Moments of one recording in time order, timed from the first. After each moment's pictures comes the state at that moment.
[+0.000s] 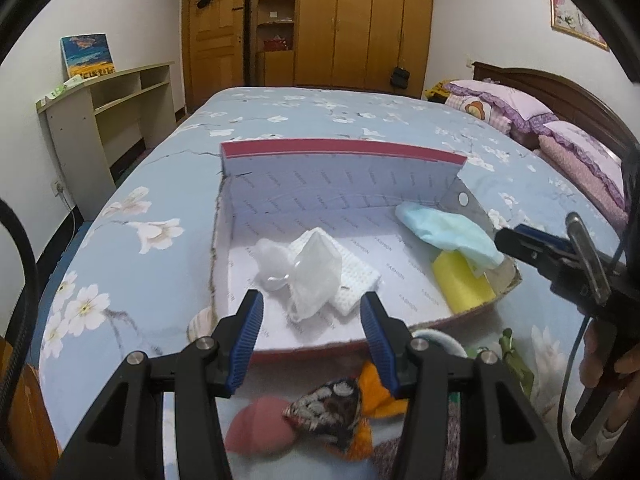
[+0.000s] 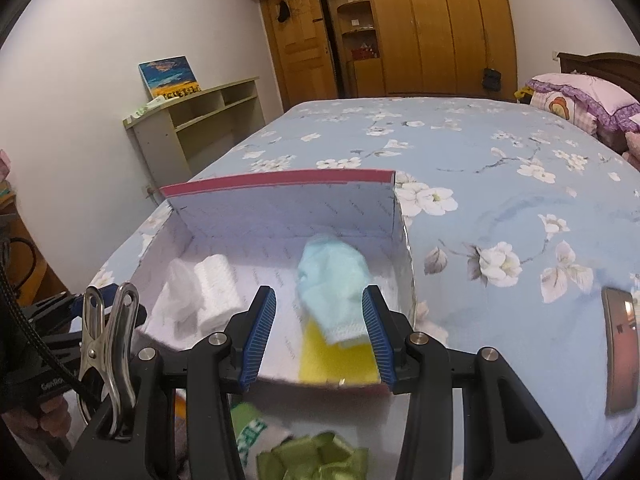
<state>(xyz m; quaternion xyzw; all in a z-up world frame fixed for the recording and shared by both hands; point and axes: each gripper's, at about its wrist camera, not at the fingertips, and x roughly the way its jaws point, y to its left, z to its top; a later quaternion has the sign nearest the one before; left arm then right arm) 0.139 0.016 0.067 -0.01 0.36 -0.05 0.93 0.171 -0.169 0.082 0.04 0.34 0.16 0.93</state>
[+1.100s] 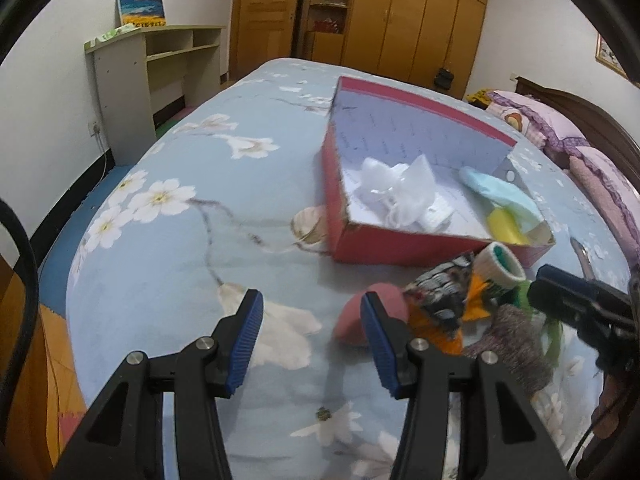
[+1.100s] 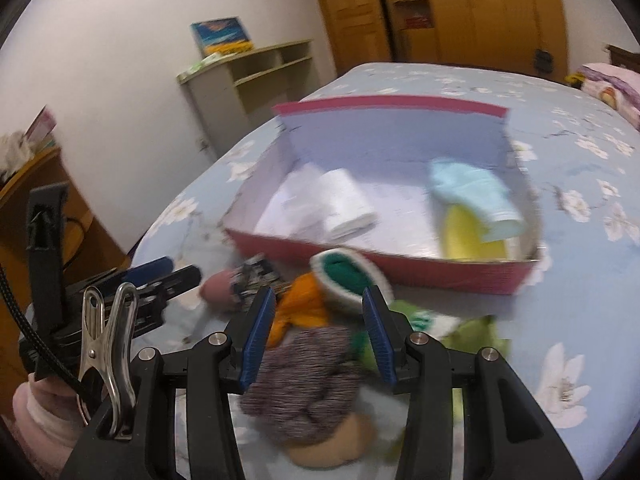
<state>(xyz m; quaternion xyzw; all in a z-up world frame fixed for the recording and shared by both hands) 0.075 0.091 0.031 -0.07 0.39 0.01 0.92 0.101 -0.089 0.063 0.02 0.39 0.25 0.89</state>
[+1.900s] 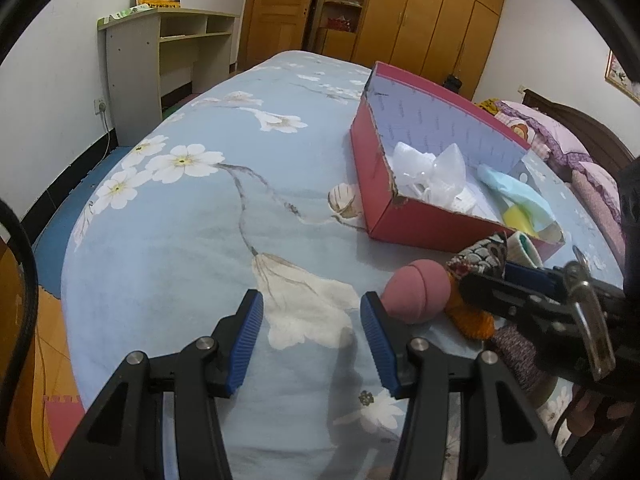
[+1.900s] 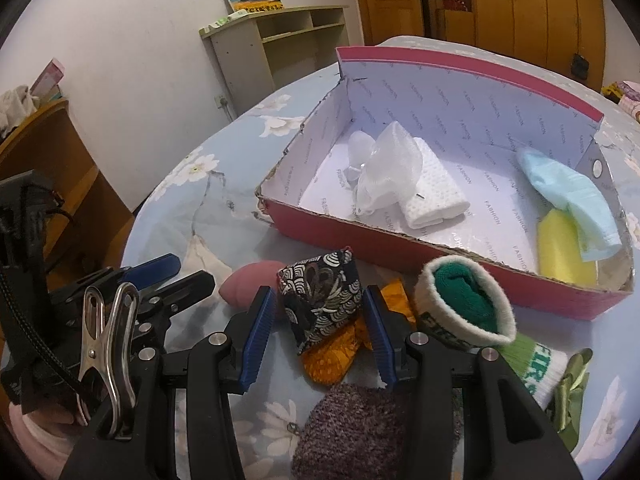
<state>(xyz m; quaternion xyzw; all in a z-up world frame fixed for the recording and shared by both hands) 0.065 0.117 0.010 -0.10 0.39 0.02 0.91 0.129 -0.015 0.030 -0.03 0.43 0.28 0.86</state>
